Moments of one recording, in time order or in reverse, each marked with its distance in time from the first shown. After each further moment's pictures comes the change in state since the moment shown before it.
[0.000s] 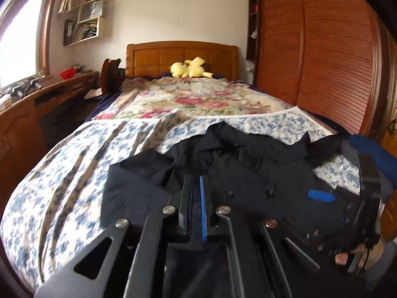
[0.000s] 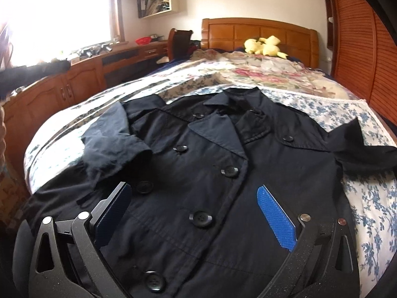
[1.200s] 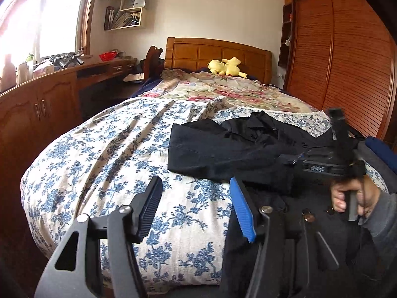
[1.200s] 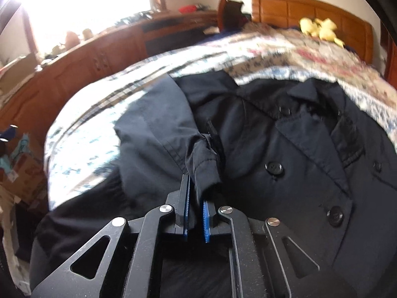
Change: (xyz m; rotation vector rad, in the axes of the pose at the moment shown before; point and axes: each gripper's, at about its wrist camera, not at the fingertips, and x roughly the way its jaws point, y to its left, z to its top) left arm -0.078 0.082 -0.098 -0.128 -0.009 0.128; right arm 0.083 0.075 0.042 -0.112 0.127 0.244
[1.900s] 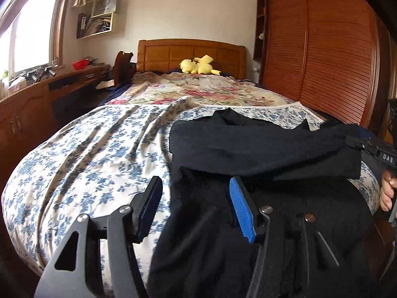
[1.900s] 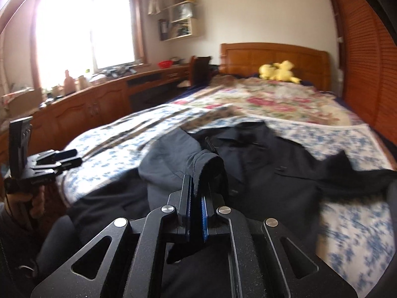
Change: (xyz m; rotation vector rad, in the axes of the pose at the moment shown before) left arm 0.028 -0.091 0.012 0.090 0.004 -0.105; right arm -0.208 -0.042 -0.071 0.064 -0.256 -0.206
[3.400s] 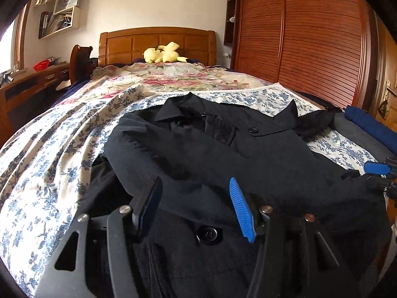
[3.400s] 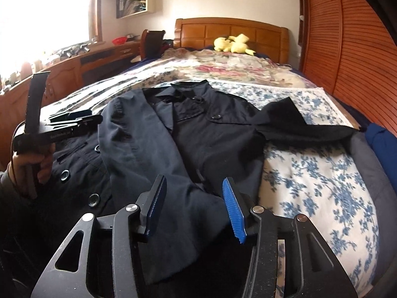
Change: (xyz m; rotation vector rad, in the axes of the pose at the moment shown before) left arm 0.150 -0.081 0.014 0.081 0.052 -0.150; right arm 0.010 -0.059 -0.065 0.042 0.151 -0.192
